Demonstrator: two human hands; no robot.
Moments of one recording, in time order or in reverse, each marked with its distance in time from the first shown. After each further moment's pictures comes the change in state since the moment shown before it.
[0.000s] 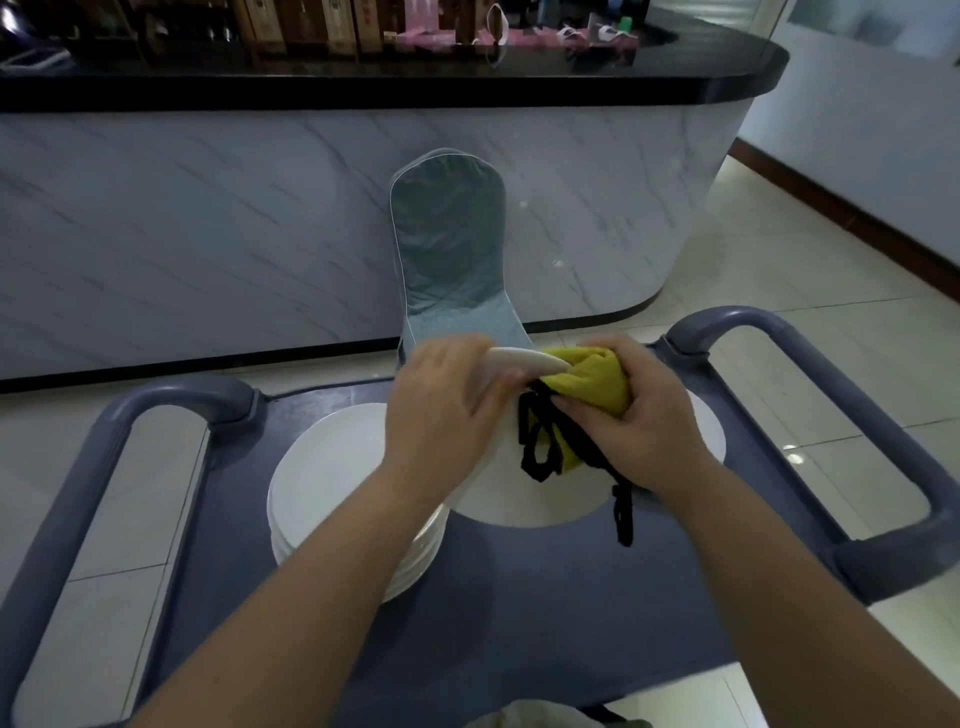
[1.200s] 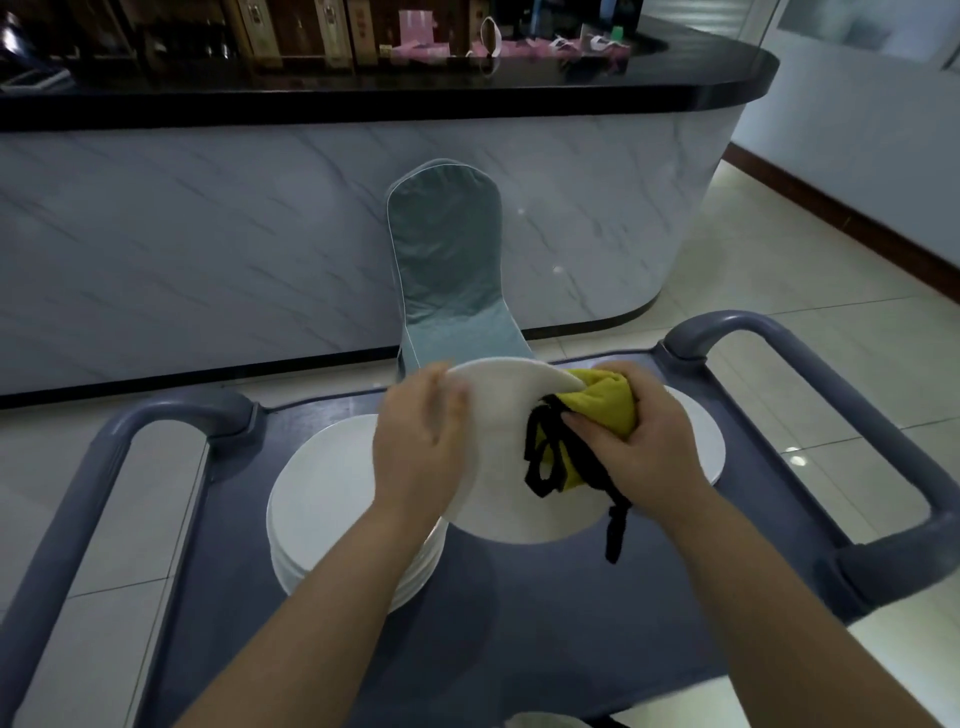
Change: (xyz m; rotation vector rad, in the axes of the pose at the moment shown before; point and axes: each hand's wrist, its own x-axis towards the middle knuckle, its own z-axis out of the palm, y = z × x) left_hand -0.018 -0.003 0.003 -0.195 0.051 -0.313; right_hand -0.013 0.009 0.002 0.020 0.073 0.088
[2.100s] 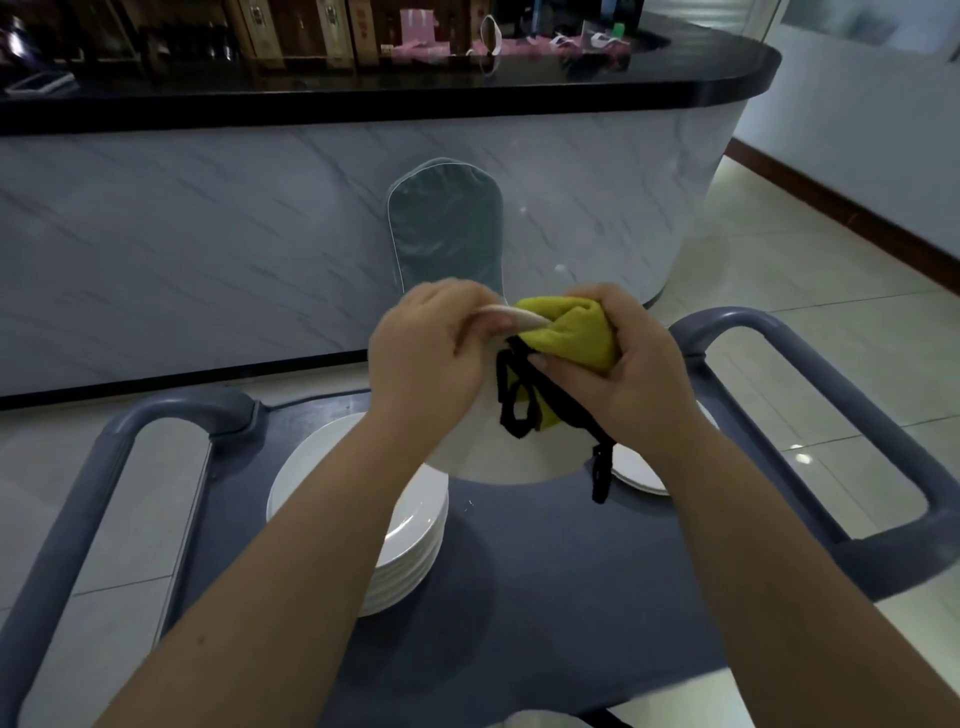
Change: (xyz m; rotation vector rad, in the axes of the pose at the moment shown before) left_hand 0.058 0.042 -0.013 0.154 0.008 0.409; right_hand 0.039 -0.037 -0.008 0.056 -0.070 -0.160
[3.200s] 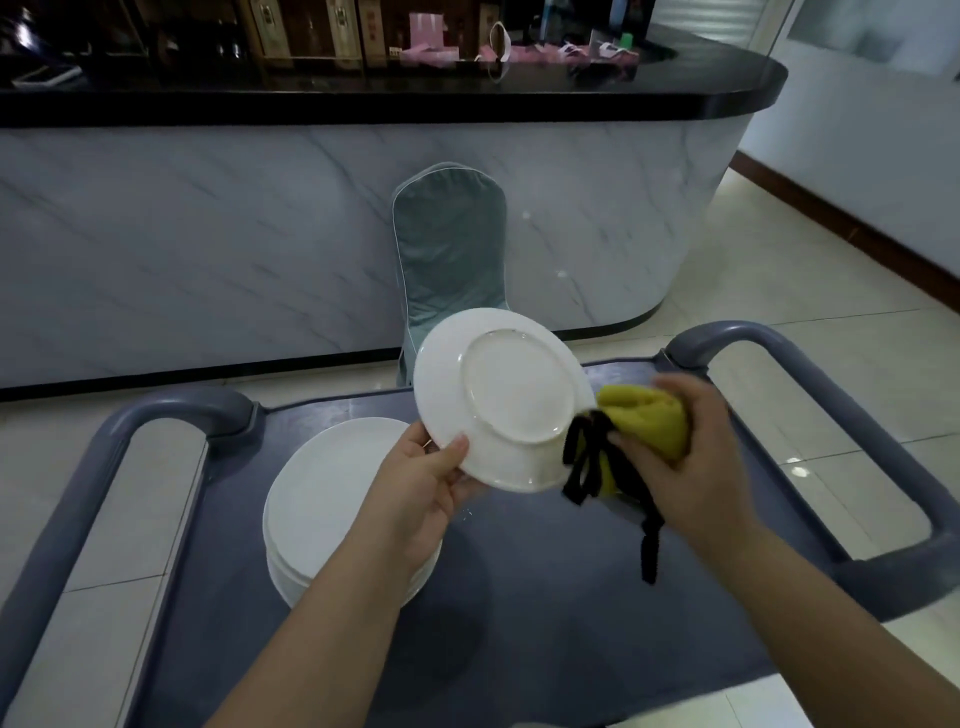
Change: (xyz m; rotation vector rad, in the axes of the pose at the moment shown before) left_hand -0.080 -0.010 0.011 -1.287 -0.088 -1.316; right_hand -0.065 0.050 -0.021 -0.205 0.183 0.104
